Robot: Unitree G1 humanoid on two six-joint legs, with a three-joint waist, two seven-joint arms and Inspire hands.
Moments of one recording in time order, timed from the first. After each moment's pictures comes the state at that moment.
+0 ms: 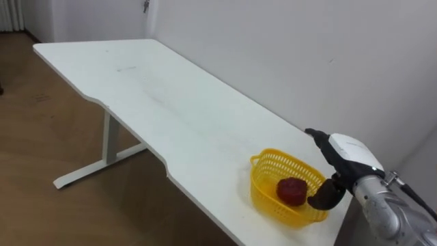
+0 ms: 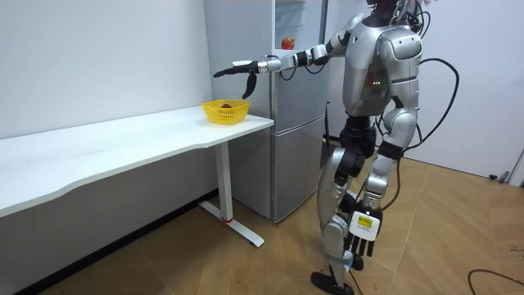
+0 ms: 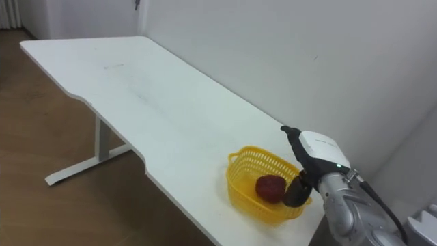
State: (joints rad) left arm 0.20 0.39 -0.02 1.02 0.46 0.17 -0.17; right arm -0.66 -0.61 0.49 0.58 -0.36 0.12 -0.14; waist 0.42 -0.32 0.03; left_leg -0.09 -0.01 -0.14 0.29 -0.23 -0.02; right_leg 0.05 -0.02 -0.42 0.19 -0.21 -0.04
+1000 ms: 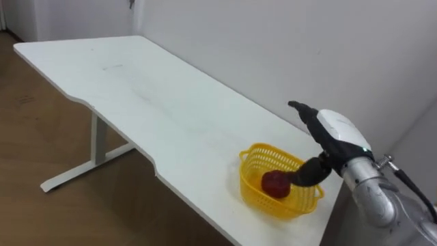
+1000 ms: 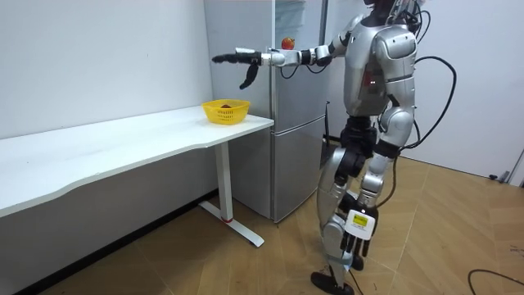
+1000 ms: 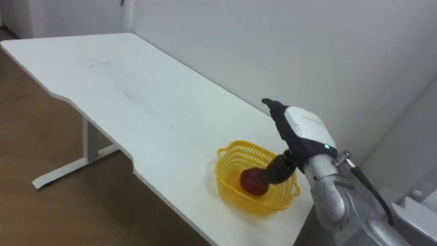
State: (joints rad) left arm 0.23 0.37 0.00 0.99 0.46 0.16 -0.12; right arm -0.66 -0.61 0.44 0.32 -0.31 0.10 -0.19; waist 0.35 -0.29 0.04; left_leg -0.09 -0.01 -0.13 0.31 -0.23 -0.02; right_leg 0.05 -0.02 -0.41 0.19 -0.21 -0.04
